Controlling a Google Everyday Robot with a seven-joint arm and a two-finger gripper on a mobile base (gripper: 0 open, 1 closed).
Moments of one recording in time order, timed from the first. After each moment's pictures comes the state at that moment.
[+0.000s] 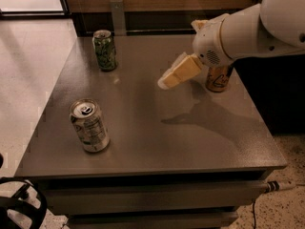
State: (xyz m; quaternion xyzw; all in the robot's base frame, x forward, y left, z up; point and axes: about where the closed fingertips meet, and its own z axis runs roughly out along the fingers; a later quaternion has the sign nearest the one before) arm 0.581 -0.071 0.949 -0.50 0.73 0.09 0.46
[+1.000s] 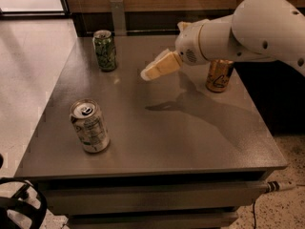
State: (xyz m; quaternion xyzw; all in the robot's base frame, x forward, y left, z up) arm 0.629 -0.037 0.934 -0.46 0.72 0.13 0.50
